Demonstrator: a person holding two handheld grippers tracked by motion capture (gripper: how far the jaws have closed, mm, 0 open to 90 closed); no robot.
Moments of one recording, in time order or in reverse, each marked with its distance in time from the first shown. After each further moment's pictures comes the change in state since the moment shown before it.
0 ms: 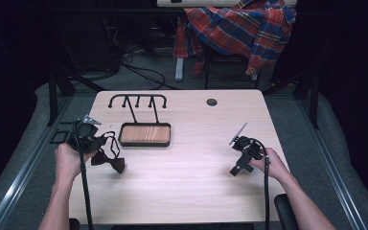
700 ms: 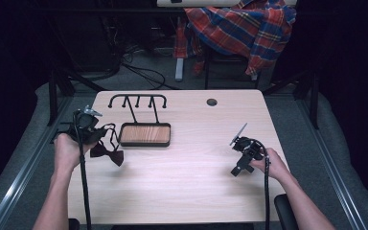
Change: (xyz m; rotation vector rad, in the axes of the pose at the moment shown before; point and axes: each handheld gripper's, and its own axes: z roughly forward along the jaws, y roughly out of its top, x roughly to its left) left arm 0.003 0.027 -0.009 0.002 0.020 0.055; right arm 0.000 -0.002 0.001 0.011 -0.024 0.005
